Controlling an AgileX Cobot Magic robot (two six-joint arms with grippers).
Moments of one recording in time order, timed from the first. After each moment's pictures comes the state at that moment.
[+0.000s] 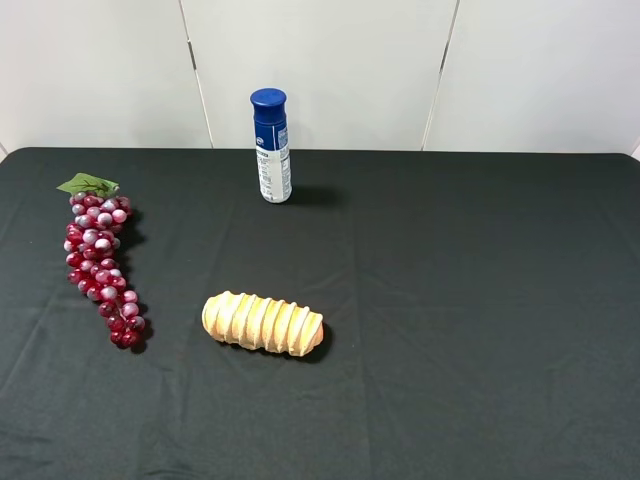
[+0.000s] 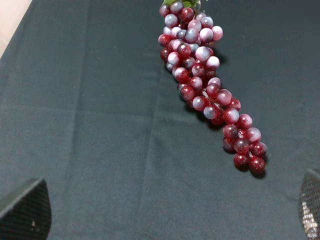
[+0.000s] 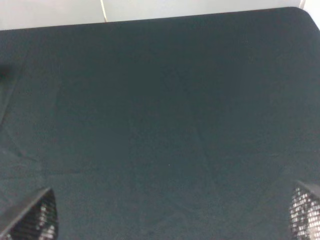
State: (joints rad) left arm 0.09 -0.01 -0.50 0.04 1.06 -0.08; right arm -0.03 -0.01 -0.50 0.03 1.03 -0.02
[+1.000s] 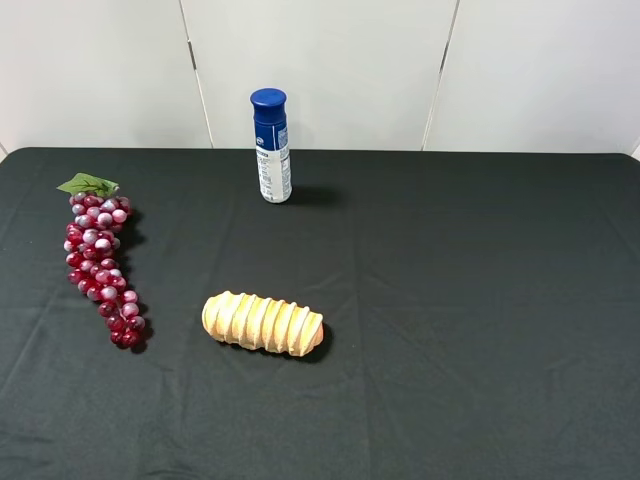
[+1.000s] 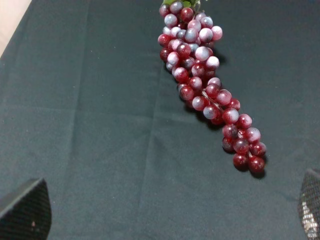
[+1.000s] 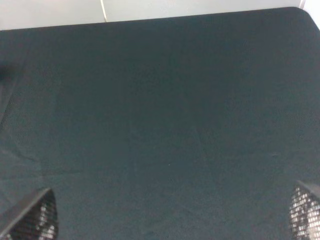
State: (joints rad) left arm 0.09 -0.01 -0.50 0.04 1.06 -0.08; right arm -0.03 -0.01 -0.50 0.03 1.03 -0.02
